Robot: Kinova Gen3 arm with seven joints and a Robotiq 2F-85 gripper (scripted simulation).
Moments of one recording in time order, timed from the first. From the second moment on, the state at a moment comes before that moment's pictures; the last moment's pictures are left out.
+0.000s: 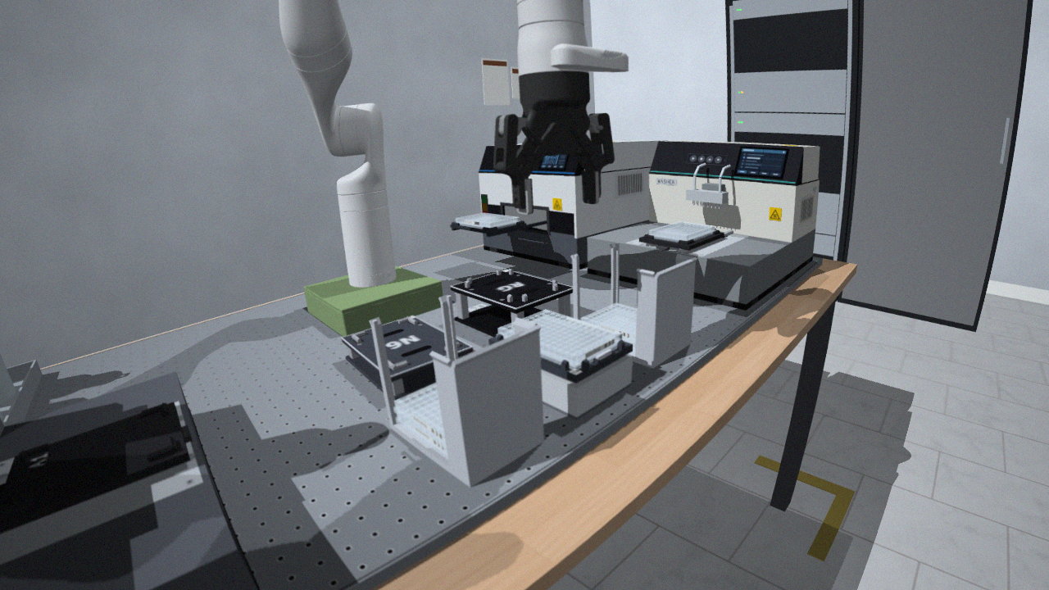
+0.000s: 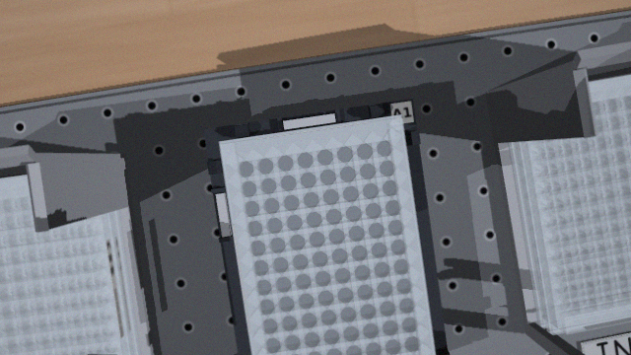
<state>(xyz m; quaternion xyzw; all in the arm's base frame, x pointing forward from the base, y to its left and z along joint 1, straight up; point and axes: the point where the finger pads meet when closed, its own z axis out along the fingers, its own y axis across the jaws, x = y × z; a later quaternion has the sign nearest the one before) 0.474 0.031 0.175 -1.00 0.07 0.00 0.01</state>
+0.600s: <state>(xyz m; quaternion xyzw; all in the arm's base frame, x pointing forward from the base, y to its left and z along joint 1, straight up) 0.458 0.081 0.175 -0.99 0.15 0.00 0.01</state>
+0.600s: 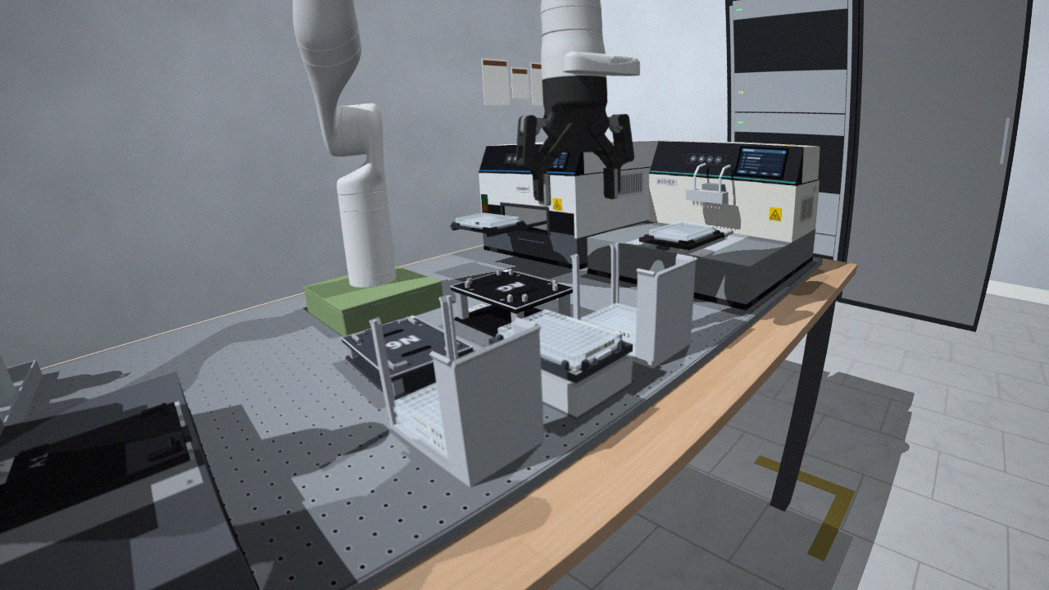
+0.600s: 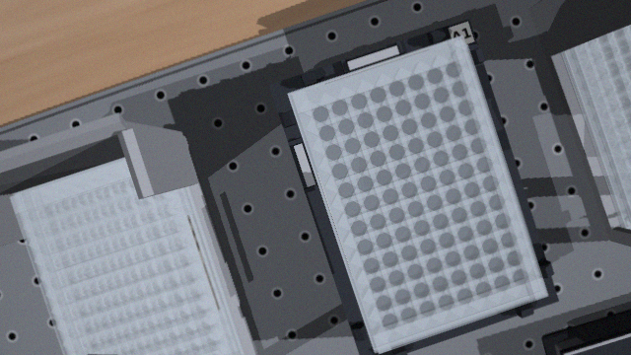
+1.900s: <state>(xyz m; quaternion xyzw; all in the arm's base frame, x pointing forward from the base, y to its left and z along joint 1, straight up) 0.424 0.191 0.176 -0.94 0.33 0.00 0.00</state>
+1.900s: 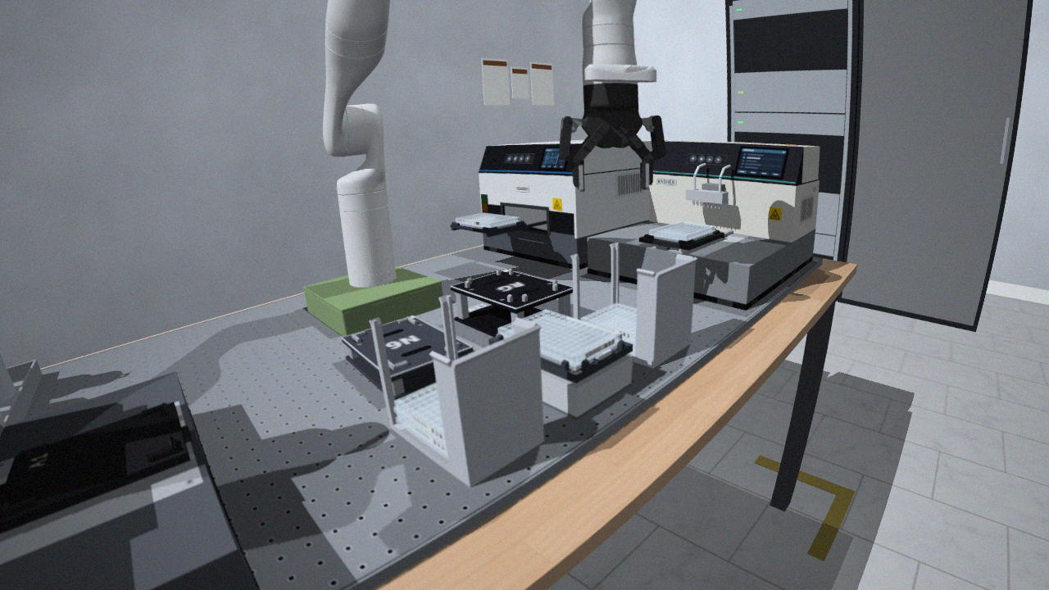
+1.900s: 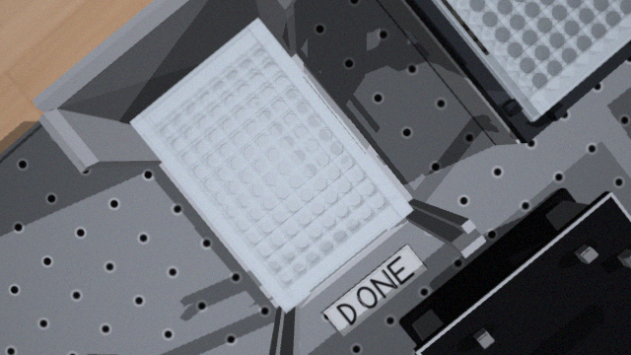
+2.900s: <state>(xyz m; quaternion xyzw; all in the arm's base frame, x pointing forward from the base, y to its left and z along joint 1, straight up) 0.400 0.269 0.178 -0.91 0.42 0.00 0.00</state>
